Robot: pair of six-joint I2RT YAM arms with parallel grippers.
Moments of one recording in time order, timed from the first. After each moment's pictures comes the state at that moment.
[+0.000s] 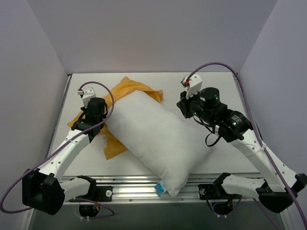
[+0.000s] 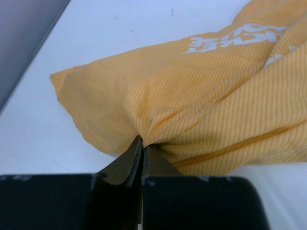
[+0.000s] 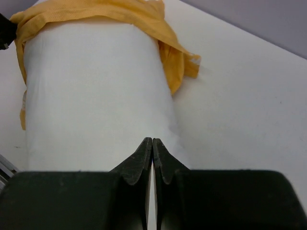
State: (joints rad) left arm -0.35 1.17 0.89 -0.33 -0.64 -0.44; right arm 0.71 1.14 1.33 -0.60 0.08 0.05
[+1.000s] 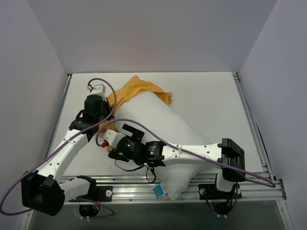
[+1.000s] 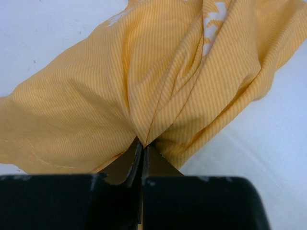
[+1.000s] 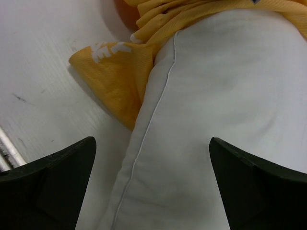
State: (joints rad) left arm -0.32 1.18 0.93 -0.28 -0.17 -0.38; right arm 1.34 1.66 1.33 -0.31 0.52 -0.15
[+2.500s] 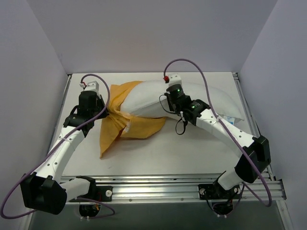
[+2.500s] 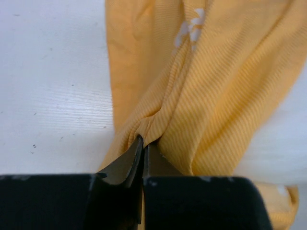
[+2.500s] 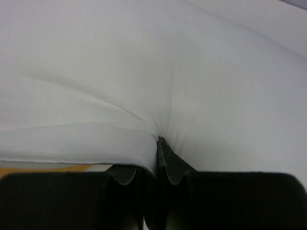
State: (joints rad) left arm -0.25 1.18 1.03 -0.44 -0.13 -0.40; right arm 0.73 1.52 1.31 -0.41 0.49 0.13
